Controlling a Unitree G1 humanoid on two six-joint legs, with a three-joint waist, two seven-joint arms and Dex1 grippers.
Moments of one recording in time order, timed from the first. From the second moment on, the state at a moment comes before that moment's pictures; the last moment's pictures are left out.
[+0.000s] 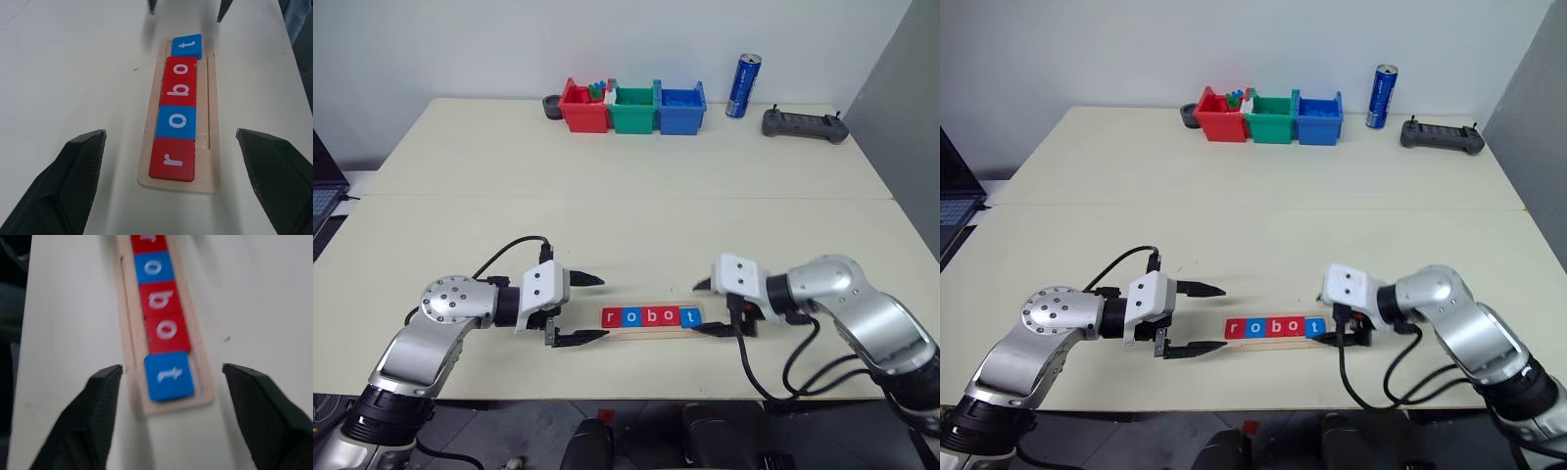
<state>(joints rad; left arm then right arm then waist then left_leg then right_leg) -0.19 0.82 -0.06 -0.24 -0.31 0.21 -1.19 -0.40 -0.83 0.33 -0.50 0.19 0.75 1.09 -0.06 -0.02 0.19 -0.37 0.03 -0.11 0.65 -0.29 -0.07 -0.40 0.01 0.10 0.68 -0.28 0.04</state>
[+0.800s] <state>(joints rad) -0.23 0.82 -0.07 -0.24 -0.31 0.25 -1.18 -0.40 -0.73 0.42 -0.45 0.18 0.75 1.00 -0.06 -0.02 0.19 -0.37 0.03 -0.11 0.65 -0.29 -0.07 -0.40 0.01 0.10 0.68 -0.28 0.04</state>
